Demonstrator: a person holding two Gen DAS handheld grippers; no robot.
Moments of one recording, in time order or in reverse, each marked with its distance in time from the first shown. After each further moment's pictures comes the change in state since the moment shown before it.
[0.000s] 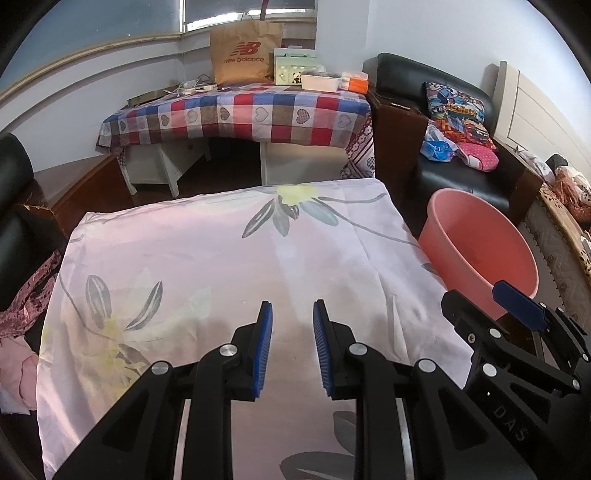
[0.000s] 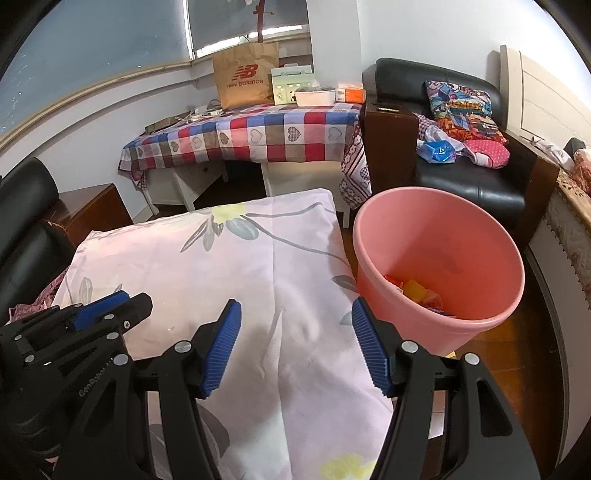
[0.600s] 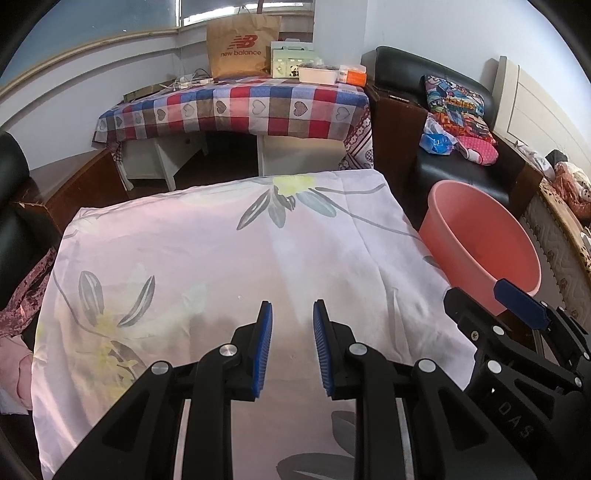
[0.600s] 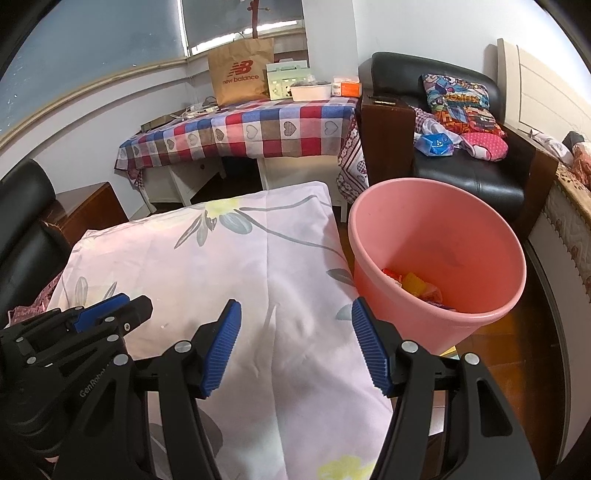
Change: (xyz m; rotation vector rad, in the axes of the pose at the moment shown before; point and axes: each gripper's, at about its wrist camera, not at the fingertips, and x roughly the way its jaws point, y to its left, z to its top) left arm 0.010 -0.003 -0.001 0.005 0.026 -0.008; right arm 0.005 -0.006 -0.003 0.011 0.015 -0.005
